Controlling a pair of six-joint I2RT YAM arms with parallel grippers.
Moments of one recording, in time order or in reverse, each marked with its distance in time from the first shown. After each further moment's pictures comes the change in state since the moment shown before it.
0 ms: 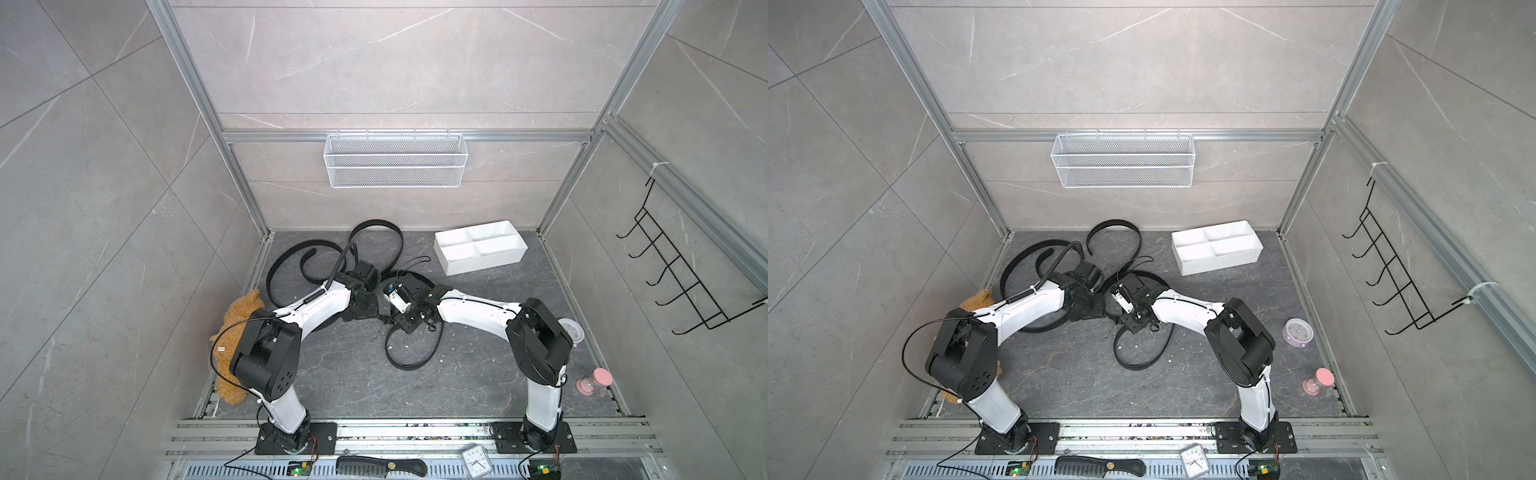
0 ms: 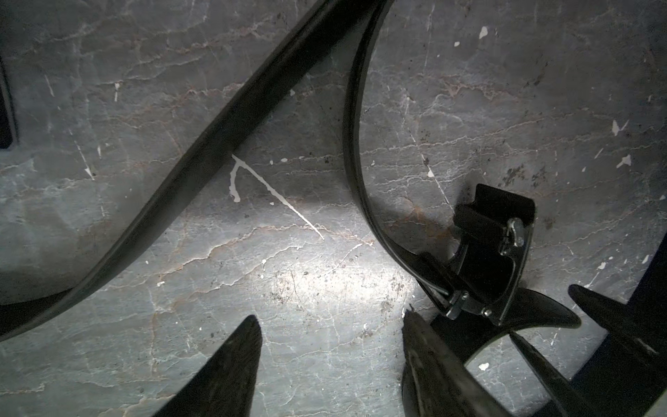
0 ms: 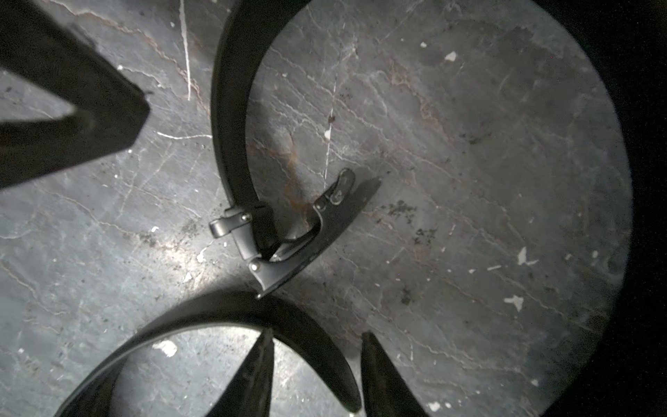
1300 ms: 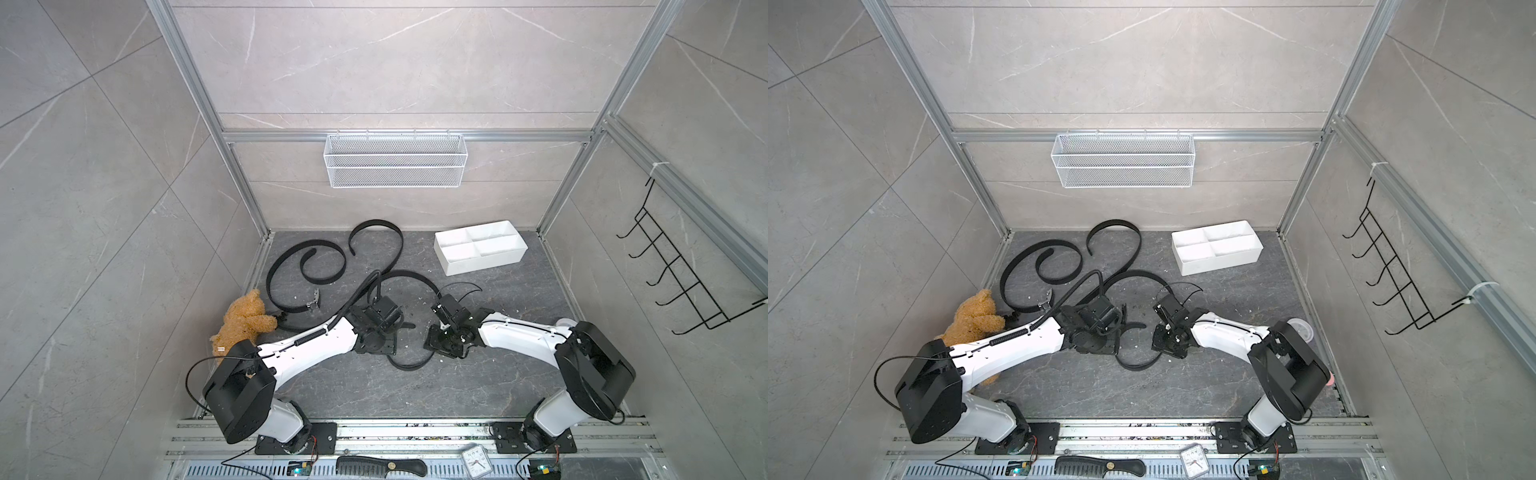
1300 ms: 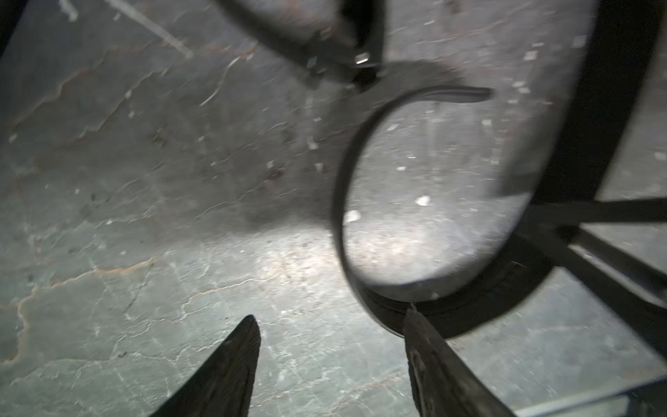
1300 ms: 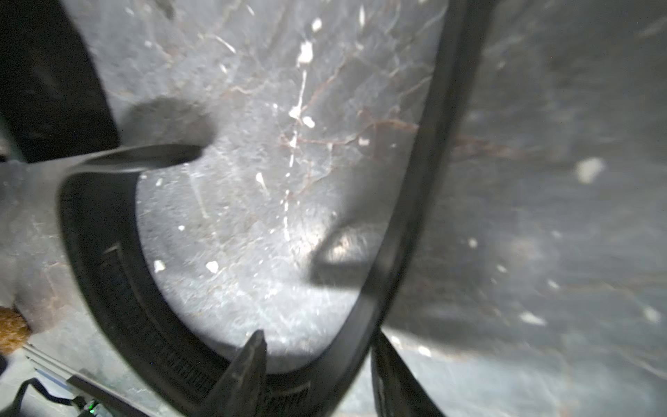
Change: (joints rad) left arm -0.315 -0.242 -0.236 -0.002 -0.031 -0.180; right arm -0.094 -0.372 -0.469 0.027 -0.198 0.954
